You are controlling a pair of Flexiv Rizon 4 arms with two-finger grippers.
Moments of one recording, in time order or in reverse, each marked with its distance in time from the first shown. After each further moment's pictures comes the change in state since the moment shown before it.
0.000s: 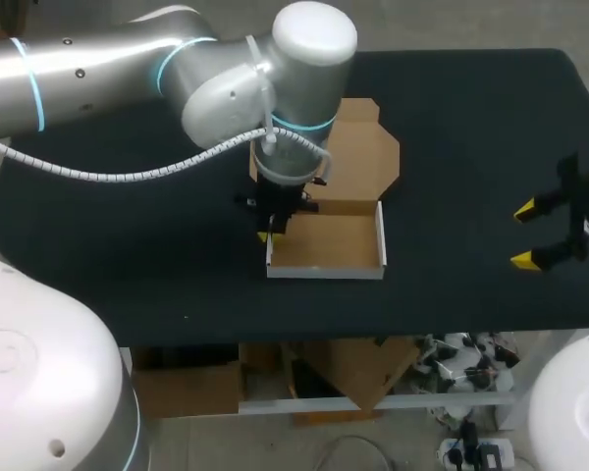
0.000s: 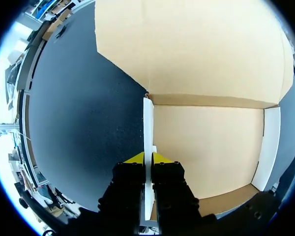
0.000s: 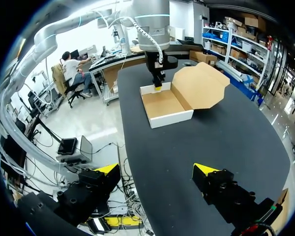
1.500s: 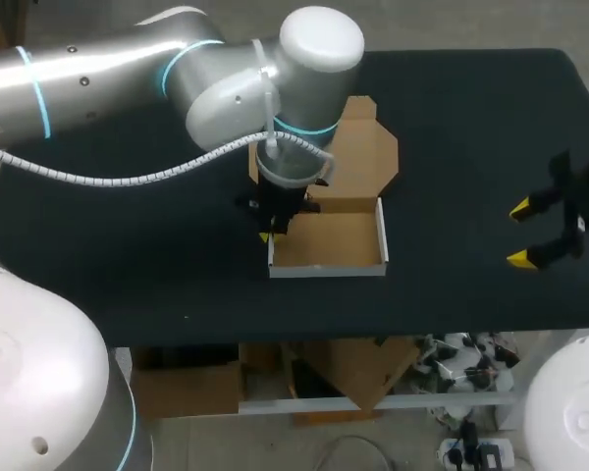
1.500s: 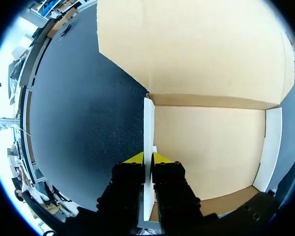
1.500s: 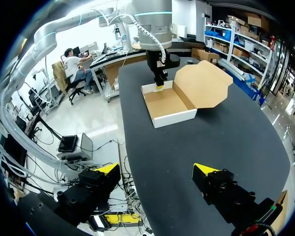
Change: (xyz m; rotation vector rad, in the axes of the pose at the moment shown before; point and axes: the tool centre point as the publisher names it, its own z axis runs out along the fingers) left arm 0.002 0.000 0.002 0.013 0.005 -0.030; right arm 0.000 0.005 0.003 0.030 0.010 -0.012
